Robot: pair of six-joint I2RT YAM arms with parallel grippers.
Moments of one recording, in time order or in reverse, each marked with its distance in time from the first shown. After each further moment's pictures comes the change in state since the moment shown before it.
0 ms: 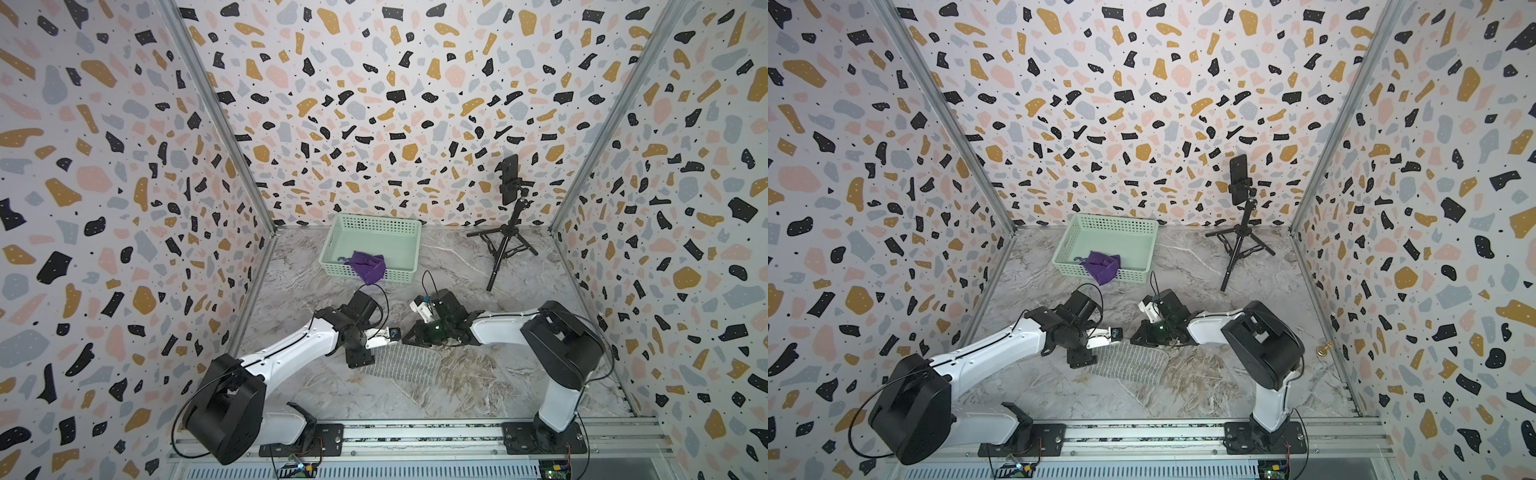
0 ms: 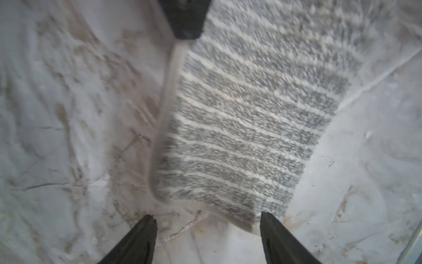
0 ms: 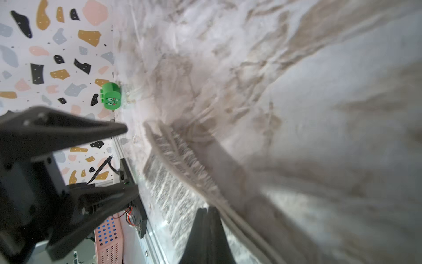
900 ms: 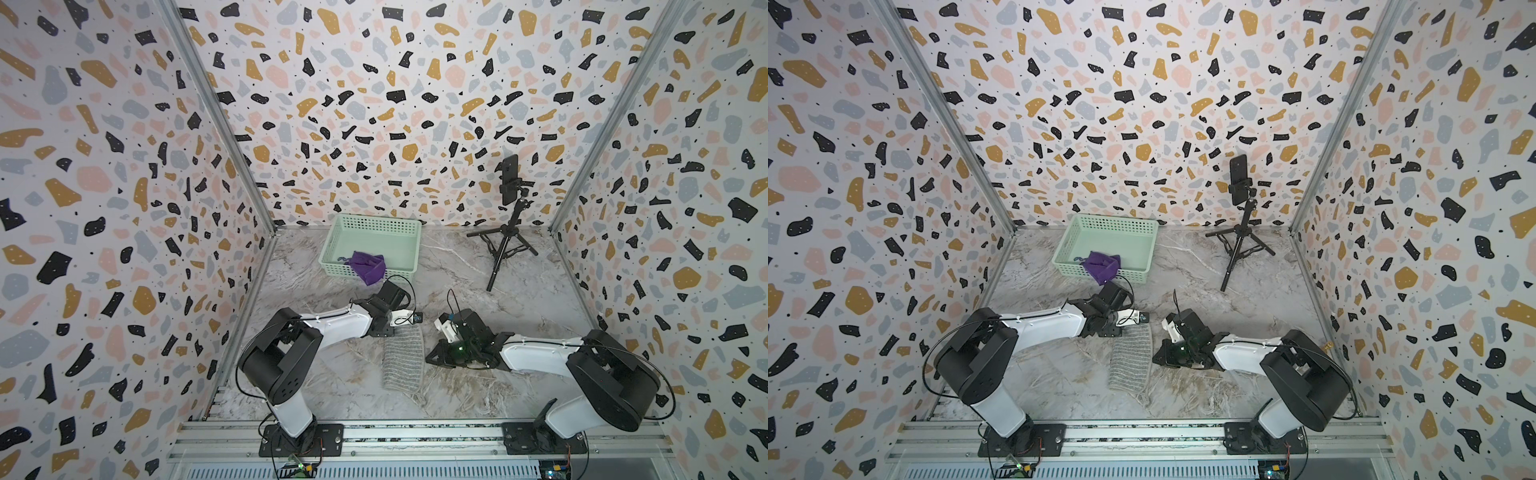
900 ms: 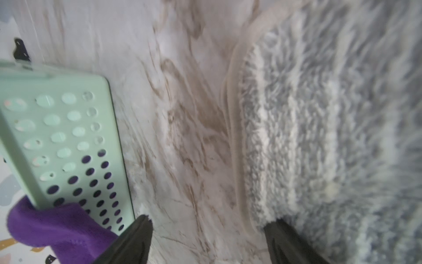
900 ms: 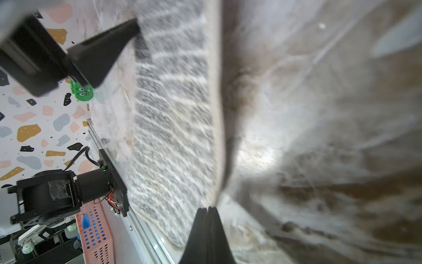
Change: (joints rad) left arm -0.082 0.335 0.173 0.468 -0.311 0.194; right arm 0.004 -0.388 -0.302 -0.111 0.137 0.031
